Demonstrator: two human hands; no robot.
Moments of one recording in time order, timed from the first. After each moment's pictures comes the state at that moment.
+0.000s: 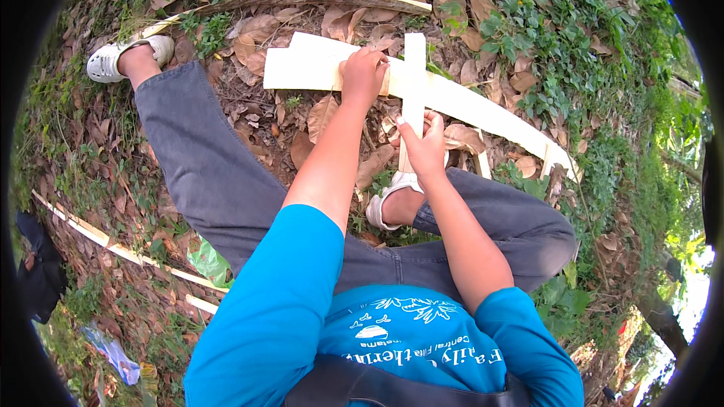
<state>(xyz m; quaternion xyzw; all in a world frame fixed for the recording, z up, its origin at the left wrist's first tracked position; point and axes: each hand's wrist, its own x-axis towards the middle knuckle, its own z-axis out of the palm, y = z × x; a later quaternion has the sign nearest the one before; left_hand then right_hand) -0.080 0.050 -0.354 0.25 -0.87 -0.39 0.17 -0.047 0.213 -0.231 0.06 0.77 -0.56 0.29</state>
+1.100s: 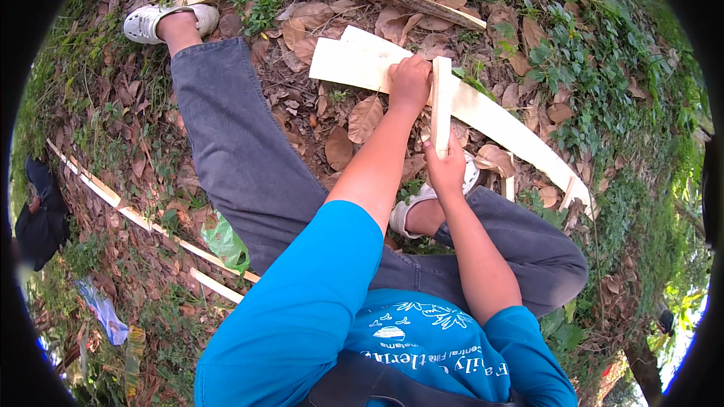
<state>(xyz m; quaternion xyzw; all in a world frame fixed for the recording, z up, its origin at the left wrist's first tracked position) -0.080 0.059 -0.360 0.28 -0.87 -0.37 0.19 -0.028 0.227 -0.287 -0.08 0.87 -0.42 0.23</state>
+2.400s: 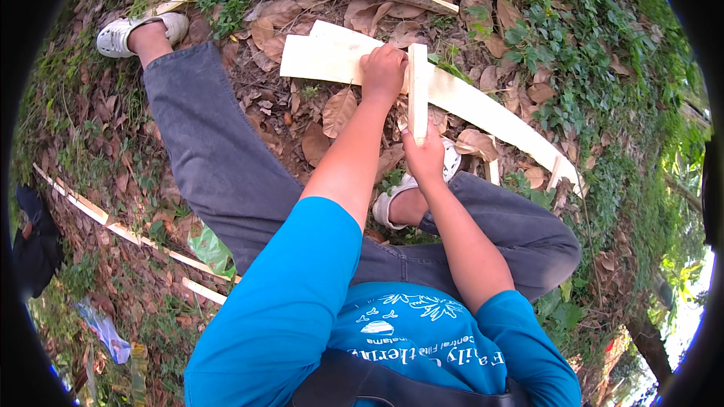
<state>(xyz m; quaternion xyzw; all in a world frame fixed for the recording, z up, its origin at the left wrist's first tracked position) -0.080 0.059 -0.359 0.26 -0.87 -0.38 0.19 -0.031 0.222 -0.282 -0.06 0.88 -0.42 0.22</state>
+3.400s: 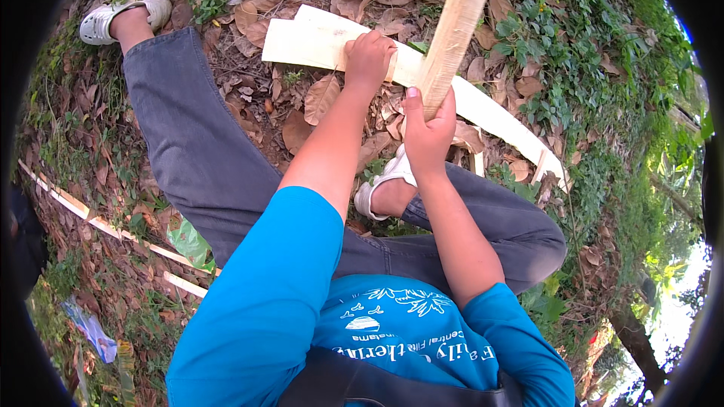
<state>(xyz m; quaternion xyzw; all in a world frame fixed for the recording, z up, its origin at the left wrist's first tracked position) -0.075 0.055 -0.363 0.26 -0.86 -0.38 0.20 -0.052 0.175 -0.201 -0.09 0.79 -0.58 0.18</state>
